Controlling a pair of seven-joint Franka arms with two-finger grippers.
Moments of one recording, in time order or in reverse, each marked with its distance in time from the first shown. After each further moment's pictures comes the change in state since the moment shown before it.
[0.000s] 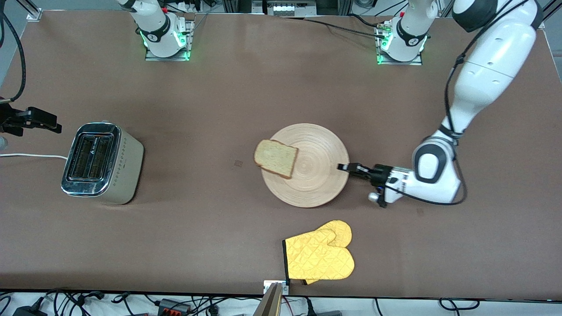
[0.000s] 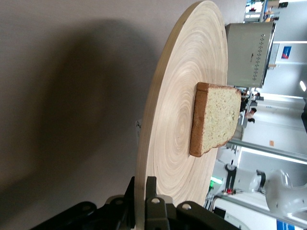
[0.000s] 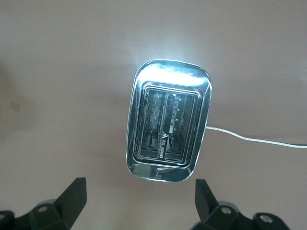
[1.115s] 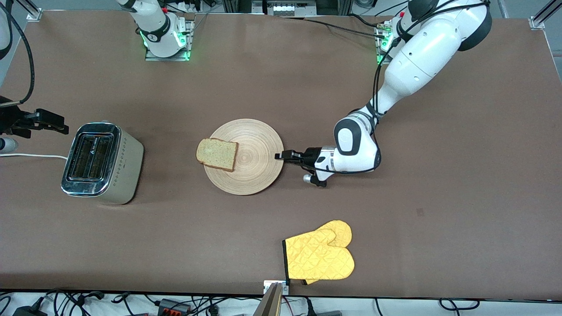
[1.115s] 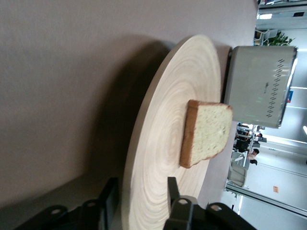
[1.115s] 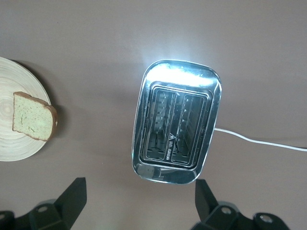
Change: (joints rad) left arm -0.297 0.020 -0.003 -0.017 -0.307 0.361 0.001; right arm 0.012 0.013 0.004 -0.001 0.007 -0.001 -0.001
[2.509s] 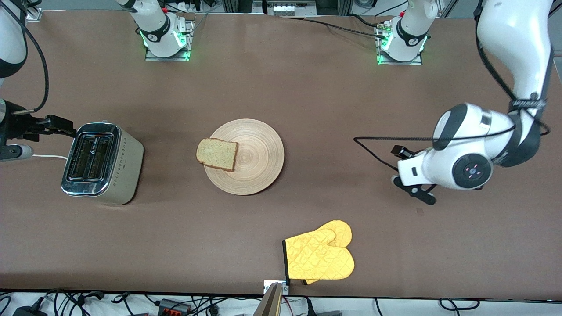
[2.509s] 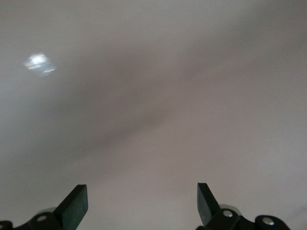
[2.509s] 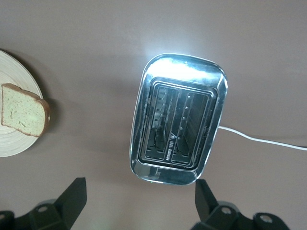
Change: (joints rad) left arm 0.293 -0.345 0.010 0.241 1.399 -0.857 -0.389; right arm 0.024 0.039 0.001 -0.005 -0.027 -0.004 0.000
